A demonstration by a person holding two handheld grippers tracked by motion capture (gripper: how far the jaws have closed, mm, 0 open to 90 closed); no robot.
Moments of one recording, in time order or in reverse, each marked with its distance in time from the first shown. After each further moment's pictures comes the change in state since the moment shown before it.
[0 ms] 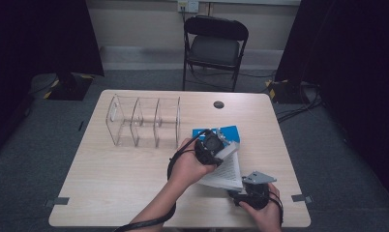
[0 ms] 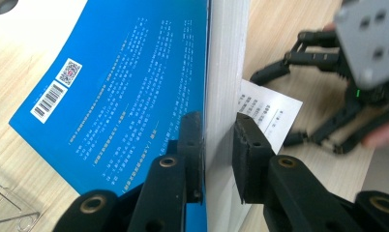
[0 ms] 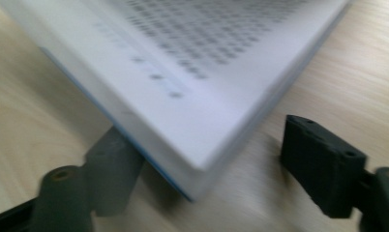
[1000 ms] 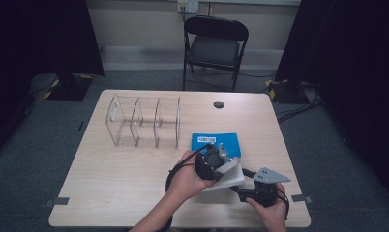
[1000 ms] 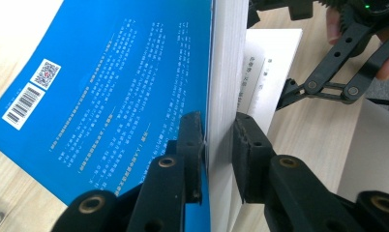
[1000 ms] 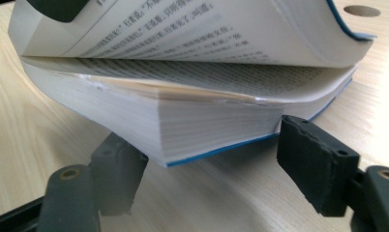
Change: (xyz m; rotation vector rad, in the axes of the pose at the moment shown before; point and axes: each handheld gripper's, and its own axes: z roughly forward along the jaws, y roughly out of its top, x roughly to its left) left arm -0.025 -0.018 0.007 0.029 -0.029 0.076; right arm -0.013 0.010 -0.018 -0.240 0.133 -0.052
